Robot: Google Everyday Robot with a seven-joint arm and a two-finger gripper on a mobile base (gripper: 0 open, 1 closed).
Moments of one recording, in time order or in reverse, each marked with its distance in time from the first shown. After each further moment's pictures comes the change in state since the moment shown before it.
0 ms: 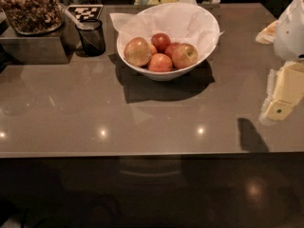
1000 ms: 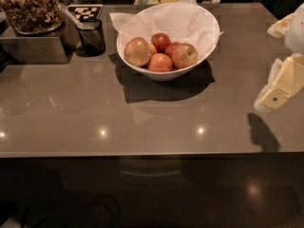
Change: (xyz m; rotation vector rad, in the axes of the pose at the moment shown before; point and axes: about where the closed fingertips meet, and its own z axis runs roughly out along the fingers) arm 0.003 -0.024 -0.001 0.066 -0.140 0.133
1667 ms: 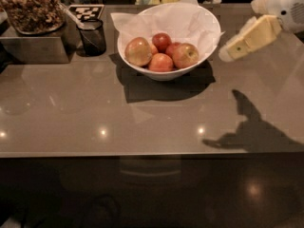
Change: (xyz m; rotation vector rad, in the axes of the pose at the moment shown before) arm -0.066 -0.077 0.011 0.030 -0.432 0.213
